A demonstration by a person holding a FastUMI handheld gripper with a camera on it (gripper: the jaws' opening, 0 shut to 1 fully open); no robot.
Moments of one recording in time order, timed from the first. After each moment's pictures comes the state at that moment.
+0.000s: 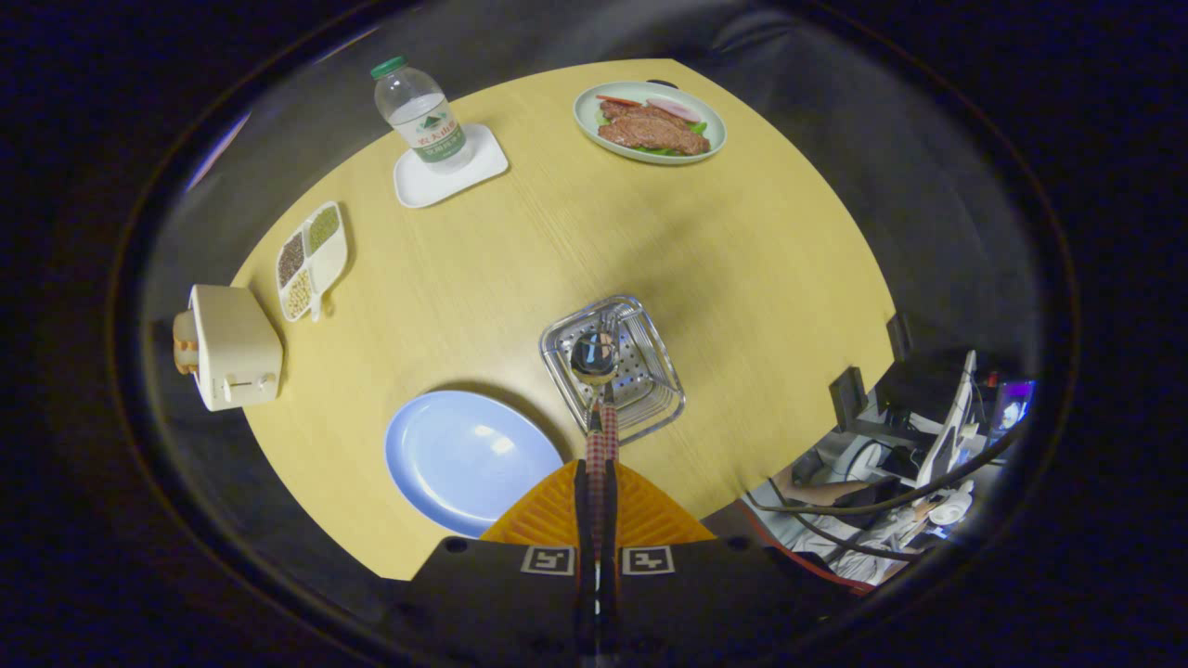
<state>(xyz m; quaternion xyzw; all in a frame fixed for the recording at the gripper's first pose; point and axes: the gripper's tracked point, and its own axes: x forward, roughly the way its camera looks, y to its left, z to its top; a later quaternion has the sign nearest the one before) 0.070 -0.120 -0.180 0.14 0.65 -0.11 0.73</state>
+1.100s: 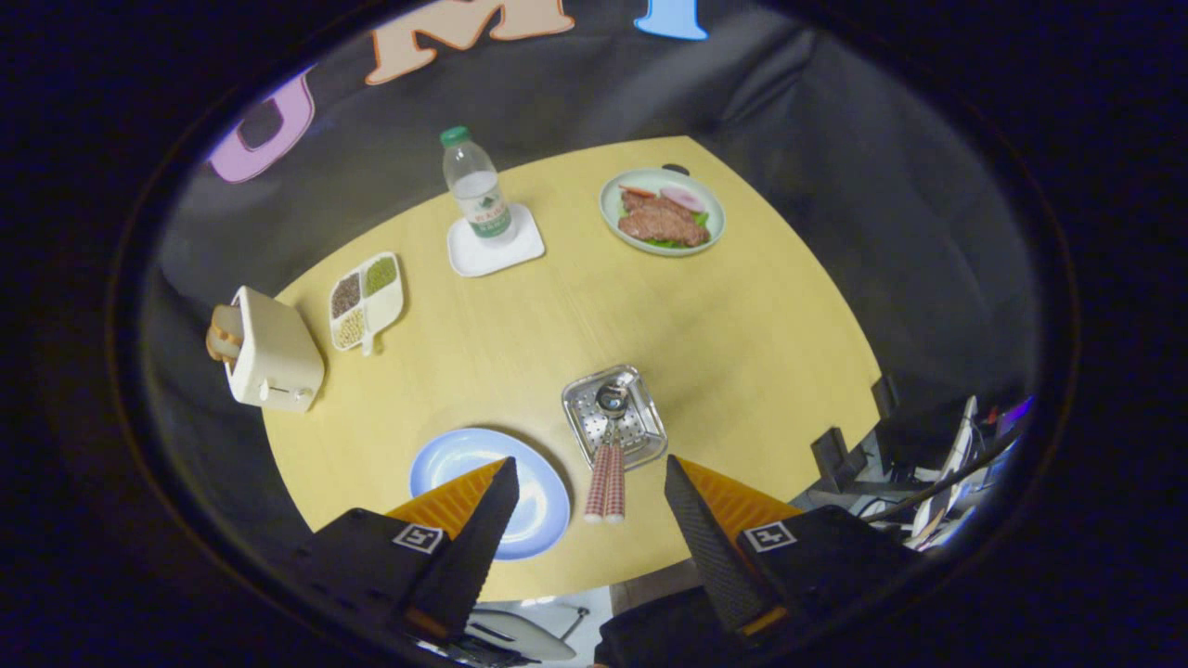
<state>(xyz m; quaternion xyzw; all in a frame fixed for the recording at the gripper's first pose) 0.084 -0.138 -0.113 0.11 0.51 -0.10 0.85</state>
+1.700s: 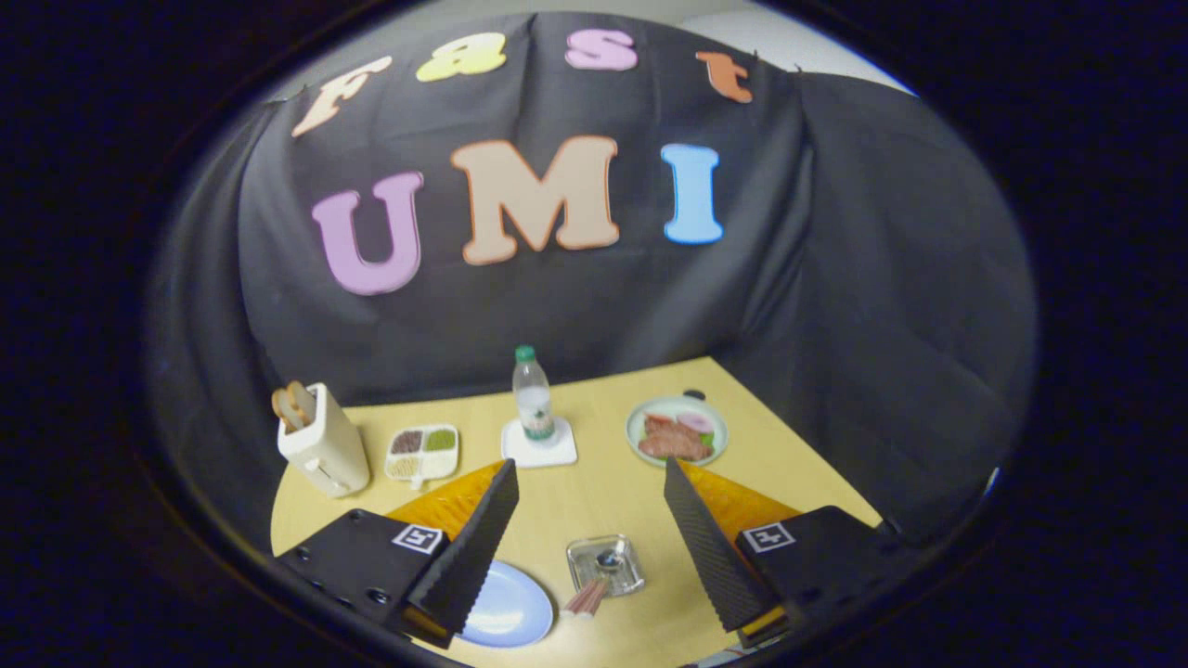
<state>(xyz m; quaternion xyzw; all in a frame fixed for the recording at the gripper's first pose) 0.114 -0.173 0.021 0.10 0.11 -0.05 0.99</state>
